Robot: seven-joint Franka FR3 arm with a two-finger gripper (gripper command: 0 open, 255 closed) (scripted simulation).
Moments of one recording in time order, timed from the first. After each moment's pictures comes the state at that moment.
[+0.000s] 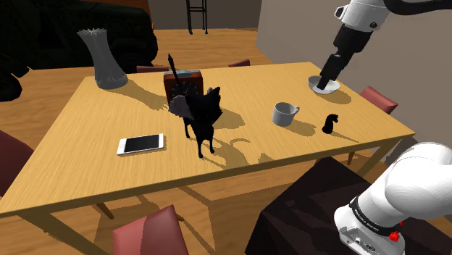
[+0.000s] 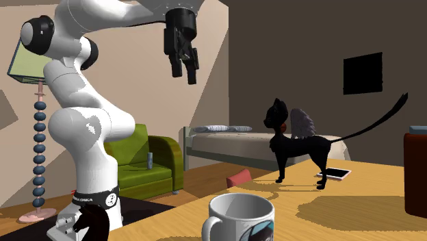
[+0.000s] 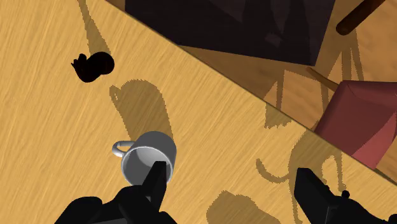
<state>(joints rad) 0.02 -0.80 -0.04 -2.34 0.00 1.62 -0.14</state>
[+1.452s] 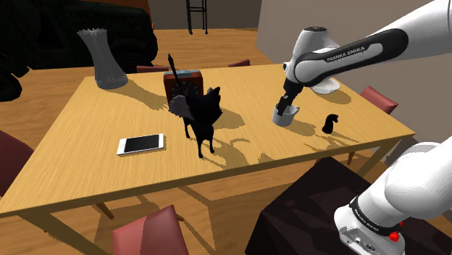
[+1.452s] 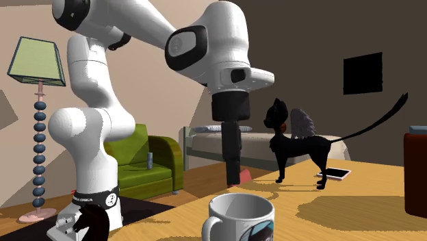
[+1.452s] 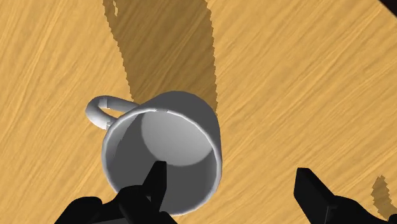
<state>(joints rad) 0.01 -0.25 -0.13 -2.46 -0.08 2.29 -0.31</state>
